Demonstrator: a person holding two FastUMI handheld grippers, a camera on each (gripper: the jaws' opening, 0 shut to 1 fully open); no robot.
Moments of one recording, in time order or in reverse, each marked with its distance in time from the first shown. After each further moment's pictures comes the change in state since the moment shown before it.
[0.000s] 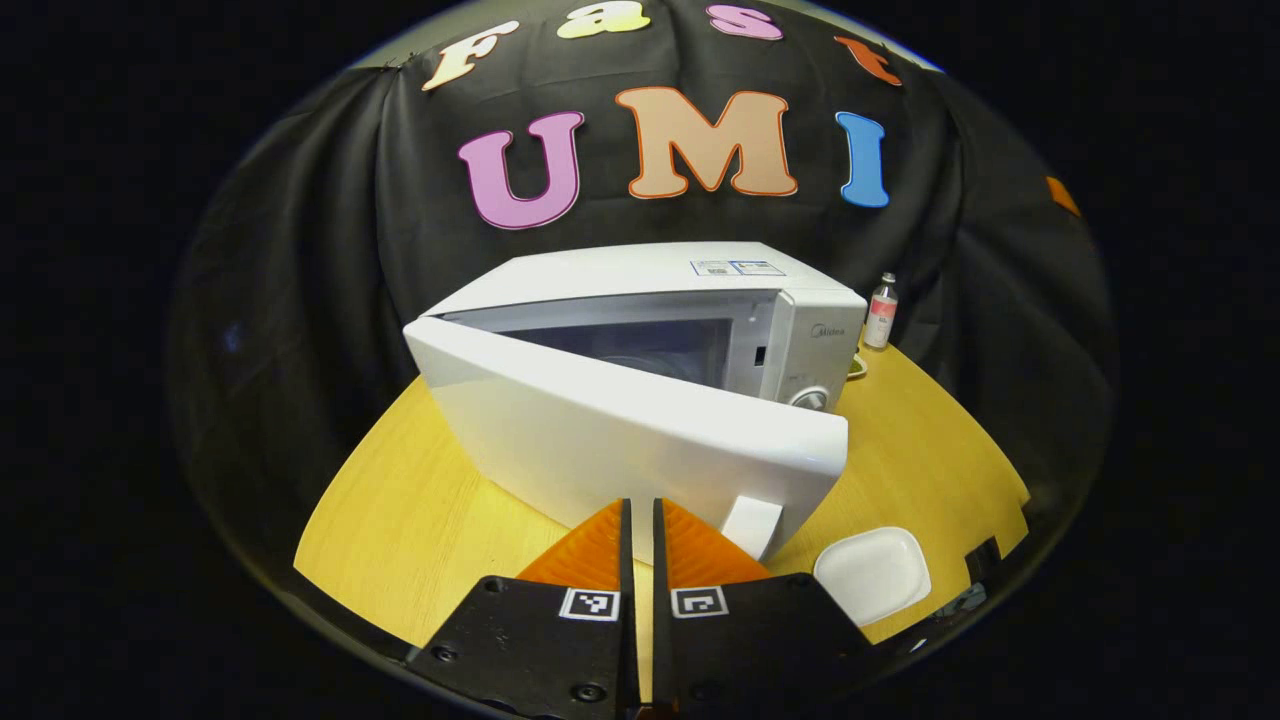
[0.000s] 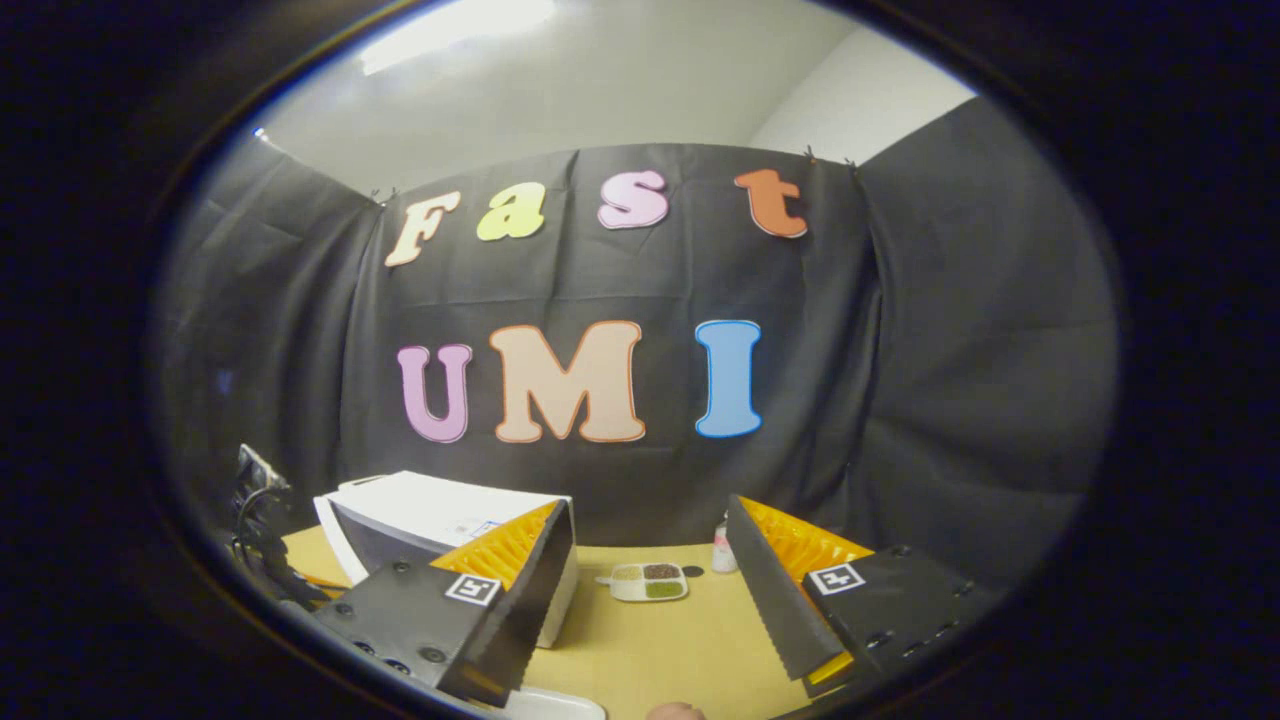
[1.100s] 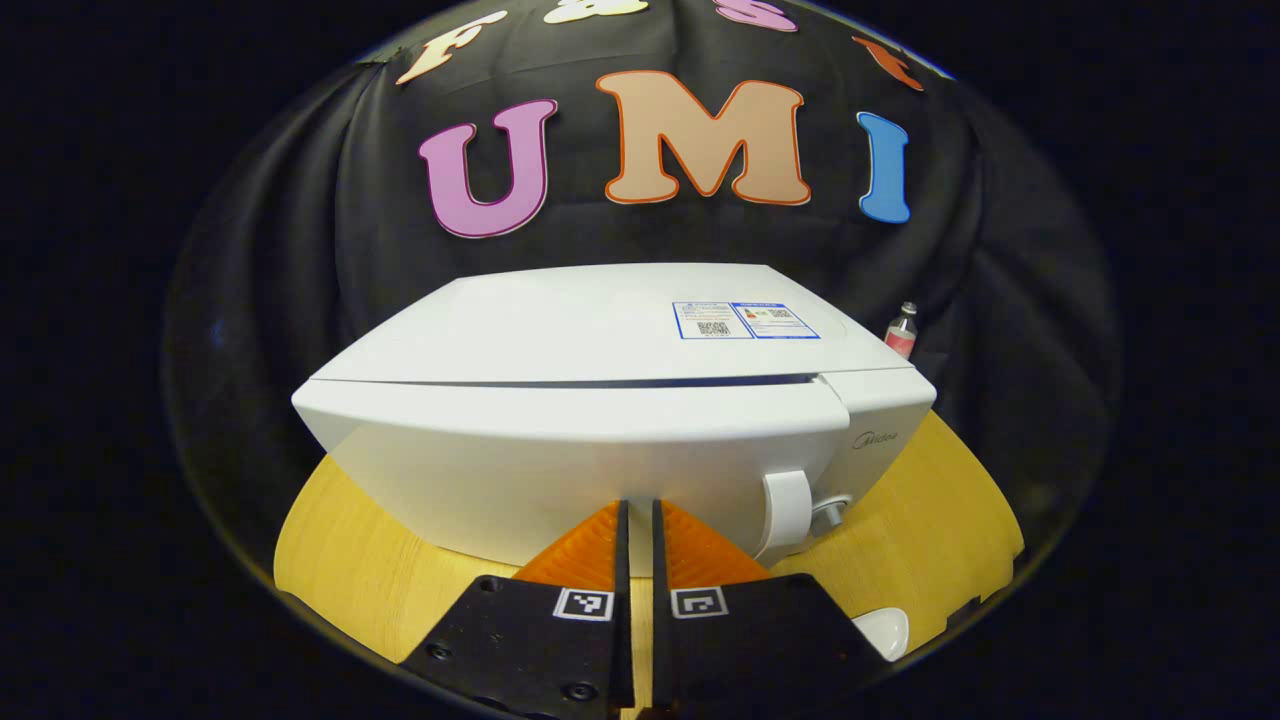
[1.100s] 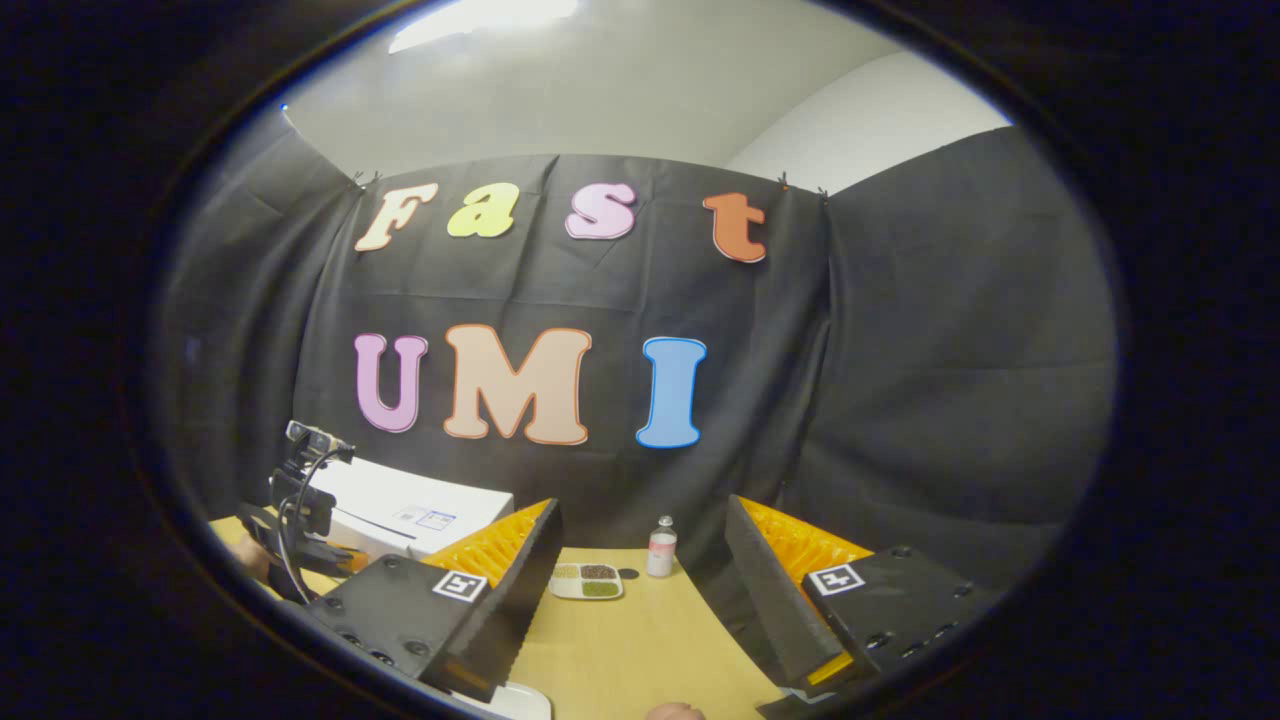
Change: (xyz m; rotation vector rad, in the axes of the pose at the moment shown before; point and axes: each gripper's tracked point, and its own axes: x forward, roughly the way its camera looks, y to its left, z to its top) left arm 0.098 -0.023 0.052 -0.036 0.009 -0.040; right arm -0.033 -0.039 0.017 -0.063 -0.021 -0.156
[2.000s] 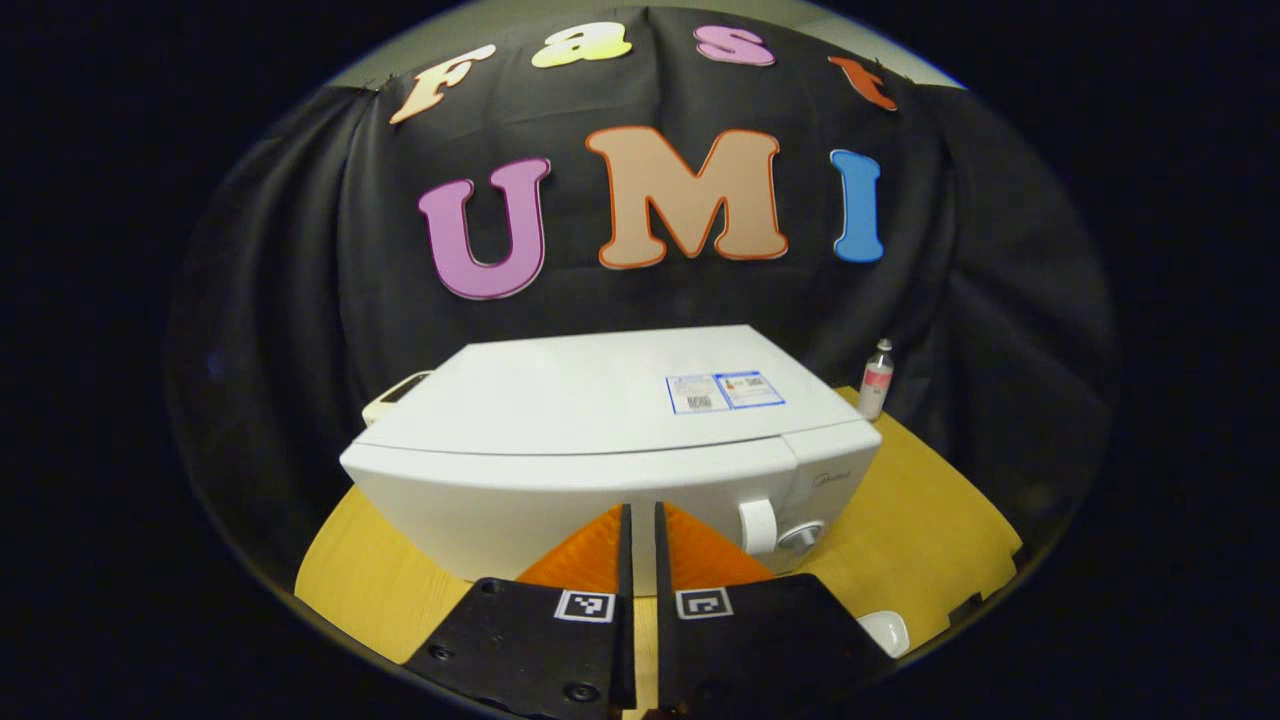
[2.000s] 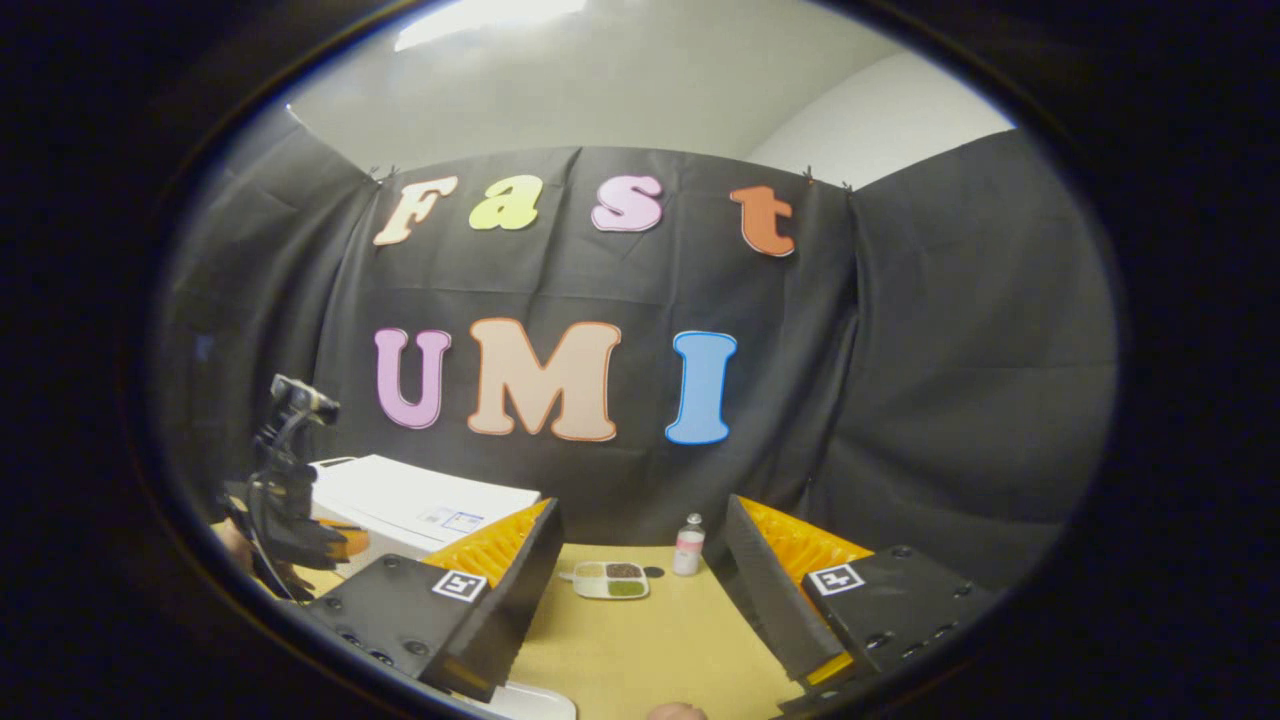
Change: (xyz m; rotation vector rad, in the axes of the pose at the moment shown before) left arm -0.067 0.004 0.072 0.060 -0.222 -0.037; right arm 0.014 0.046 0.000 0.005 0.023 0.061
